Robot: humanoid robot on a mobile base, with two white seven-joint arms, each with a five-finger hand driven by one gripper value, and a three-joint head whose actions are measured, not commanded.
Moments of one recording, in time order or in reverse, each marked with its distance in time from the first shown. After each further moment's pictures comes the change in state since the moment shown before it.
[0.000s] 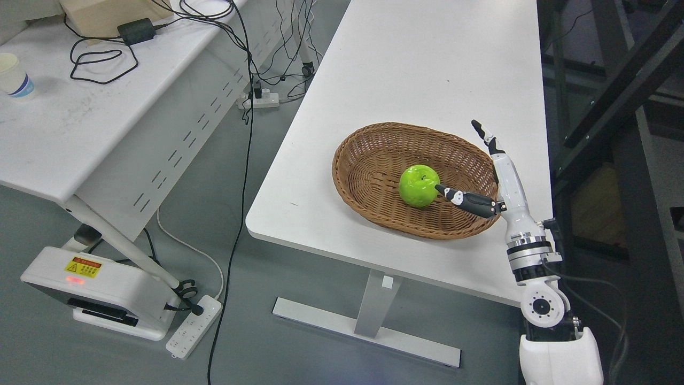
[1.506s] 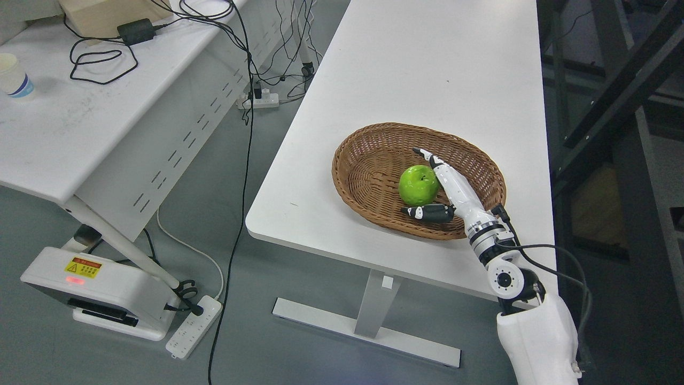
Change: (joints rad) left arm 0.000 0.000 0.000 0.000 0.000 0.001 0.000; right arm -0.127 -0.023 0.161 0.211 0.157 0.074 0.105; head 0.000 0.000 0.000
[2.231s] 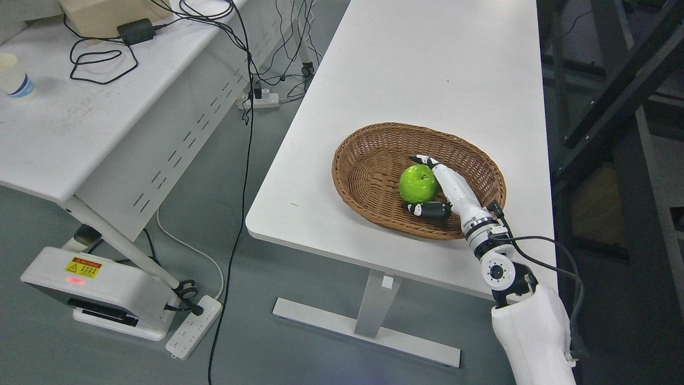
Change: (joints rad) left arm 0.000 0.000 0.000 0.000 0.000 0.003 0.000; right arm -0.038 0.005 0.022 0.061 0.019 0.055 -0.012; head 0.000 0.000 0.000
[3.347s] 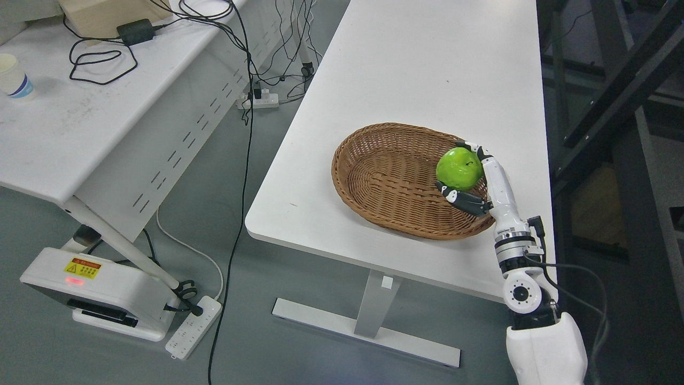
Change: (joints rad) left arm 0.000 0.000 0.000 0.000 0.000 -0.003 0.000; right arm 0.158 0.028 -0.152 -0.165 -0.121 -0.040 -0.207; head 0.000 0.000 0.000
